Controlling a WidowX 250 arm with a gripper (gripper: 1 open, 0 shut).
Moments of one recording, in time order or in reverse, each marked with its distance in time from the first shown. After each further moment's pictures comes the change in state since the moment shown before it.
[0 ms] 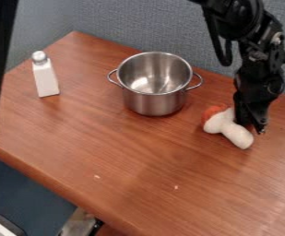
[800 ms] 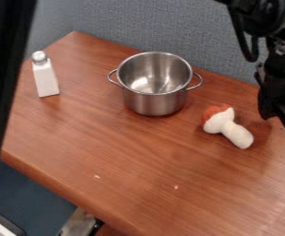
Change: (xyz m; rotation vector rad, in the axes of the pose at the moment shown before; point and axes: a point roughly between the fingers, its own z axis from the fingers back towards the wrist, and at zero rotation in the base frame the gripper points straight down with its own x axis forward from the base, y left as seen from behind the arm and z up) arm 0.032 0.002 0.006 0.025 -0.021 0.041
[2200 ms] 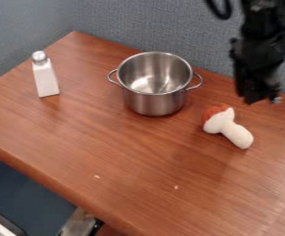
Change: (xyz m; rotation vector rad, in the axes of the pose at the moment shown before) arm -0.024 -0.019 0.080 -0.066 0.038 0.118
